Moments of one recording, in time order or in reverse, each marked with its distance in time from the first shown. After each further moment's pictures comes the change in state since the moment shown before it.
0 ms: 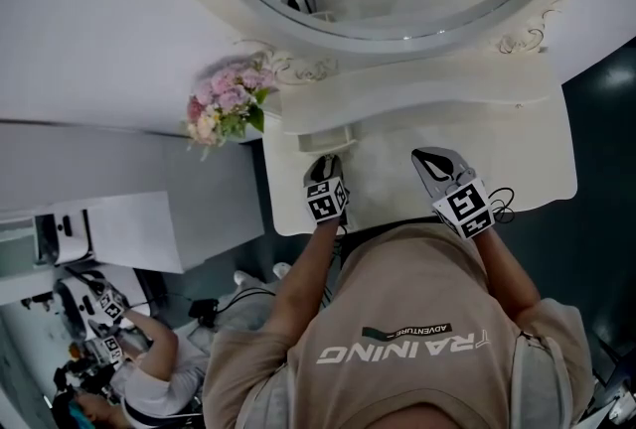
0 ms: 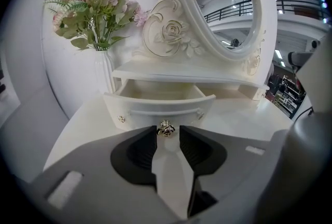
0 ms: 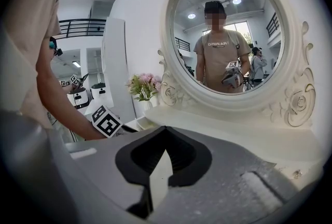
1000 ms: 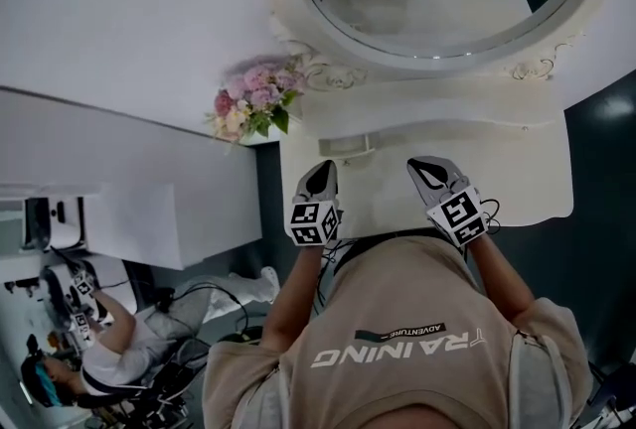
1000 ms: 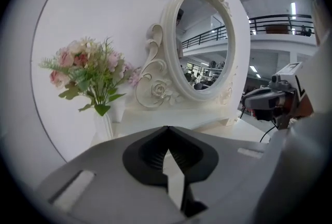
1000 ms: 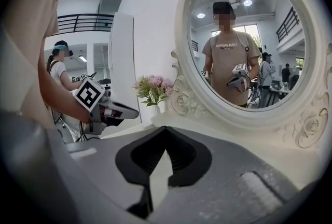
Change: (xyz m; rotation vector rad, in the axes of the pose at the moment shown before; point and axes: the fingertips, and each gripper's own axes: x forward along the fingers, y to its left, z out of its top) left arm -0.103 -0.006 0.096 0.066 -0.243 -0.206; right arm 0.025 0.039 0.041 -0.080 0.012 0.041
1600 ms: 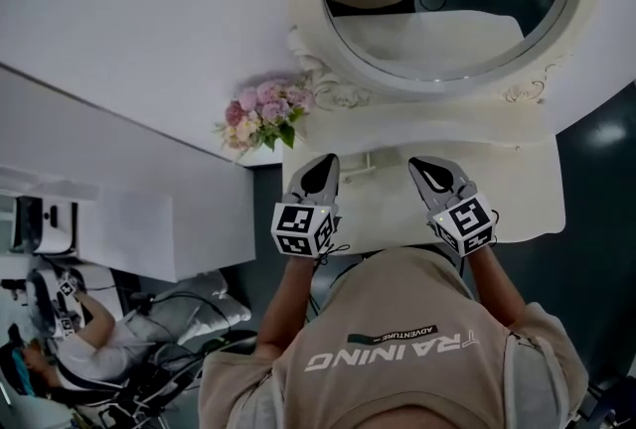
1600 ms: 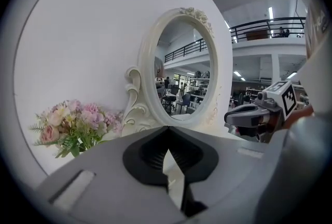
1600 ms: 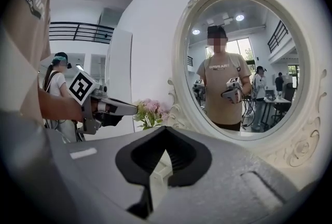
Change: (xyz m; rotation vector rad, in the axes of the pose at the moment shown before) left arm -0.039 -0.040 0.124 0.120 -0.151 -0.120; right arm -0.026 -0.004 0.079 0.000 -0.177 -0.064
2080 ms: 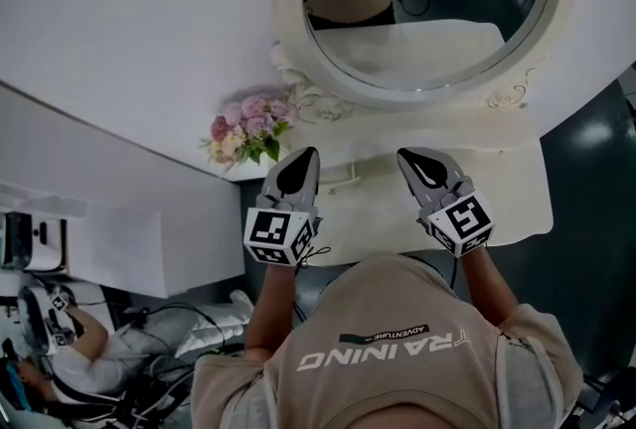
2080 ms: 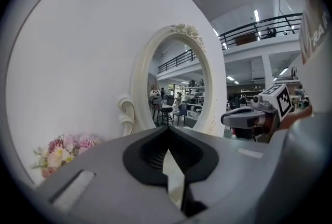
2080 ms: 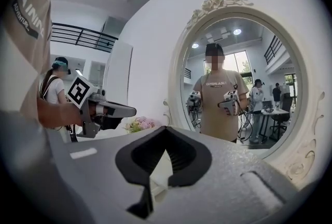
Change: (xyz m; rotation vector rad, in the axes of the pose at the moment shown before) left arm -0.006 -0.006 0.075 0.084 -0.129 -0.038; right arm -0.011 -0.015 0.066 -0.024 -0.141 -0.034
